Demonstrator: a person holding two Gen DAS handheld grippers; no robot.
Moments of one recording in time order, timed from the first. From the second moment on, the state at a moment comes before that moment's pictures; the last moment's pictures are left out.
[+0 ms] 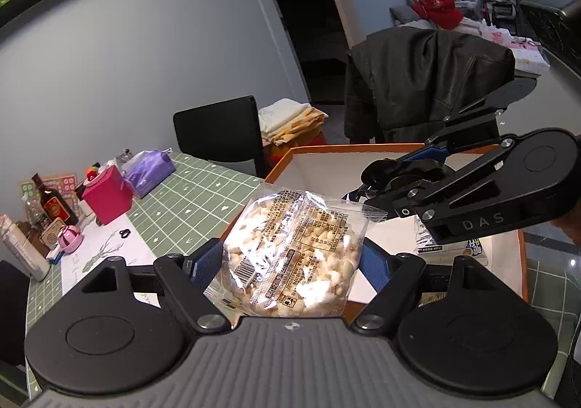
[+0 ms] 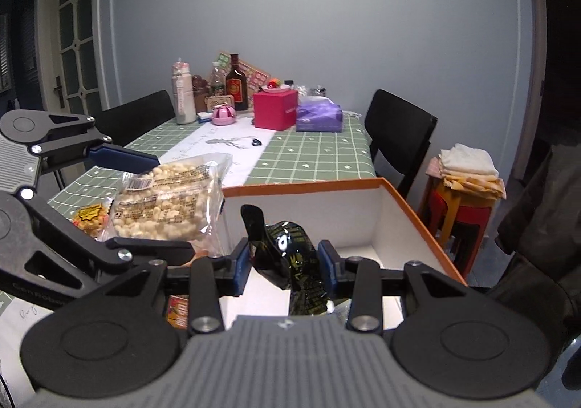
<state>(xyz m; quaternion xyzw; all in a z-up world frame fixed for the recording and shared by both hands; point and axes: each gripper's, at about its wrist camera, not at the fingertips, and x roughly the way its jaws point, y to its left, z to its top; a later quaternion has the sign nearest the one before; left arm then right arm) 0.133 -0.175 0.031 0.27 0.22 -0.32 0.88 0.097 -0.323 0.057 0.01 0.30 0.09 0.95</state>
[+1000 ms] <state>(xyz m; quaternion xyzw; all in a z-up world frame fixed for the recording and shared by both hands) 0.175 -0.244 -0.026 0.37 0.33 -0.35 0.80 0.198 -0.347 0.001 -0.06 0.49 0.14 0.86</state>
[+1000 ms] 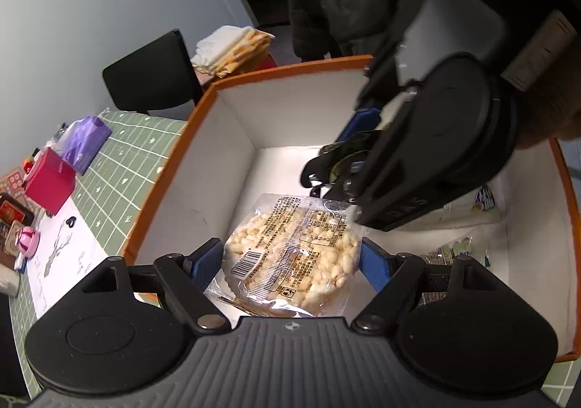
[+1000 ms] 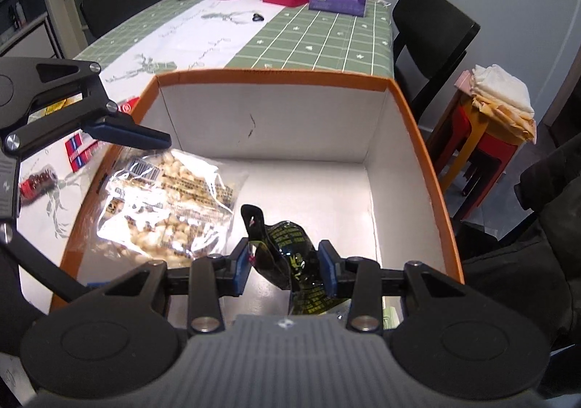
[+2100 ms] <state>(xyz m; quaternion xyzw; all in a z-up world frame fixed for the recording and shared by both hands) 0.186 -0.247 -0.047 0.37 0.40 -0.34 0.77 0.208 -0.326 -0.026 -0.13 0.56 0.14 0.81</state>
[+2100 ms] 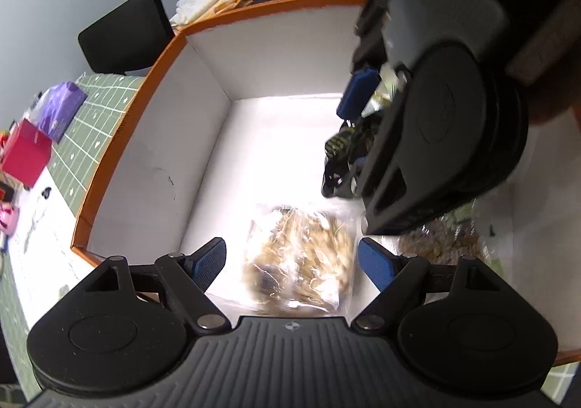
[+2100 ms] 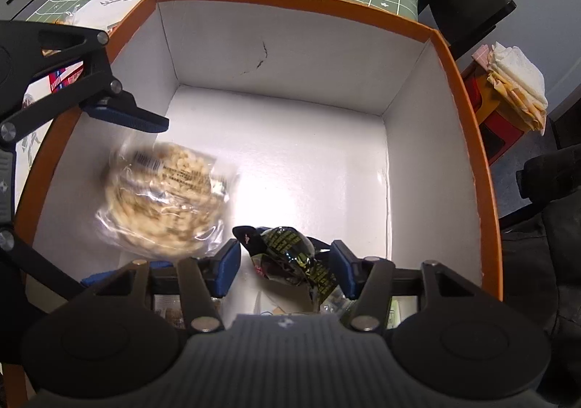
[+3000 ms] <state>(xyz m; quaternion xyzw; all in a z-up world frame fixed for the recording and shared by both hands) 0.171 -0.201 0.009 0.32 0.35 -0.32 0.82 0.199 -0.312 0.055 -0.13 0.50 0.13 0.84</state>
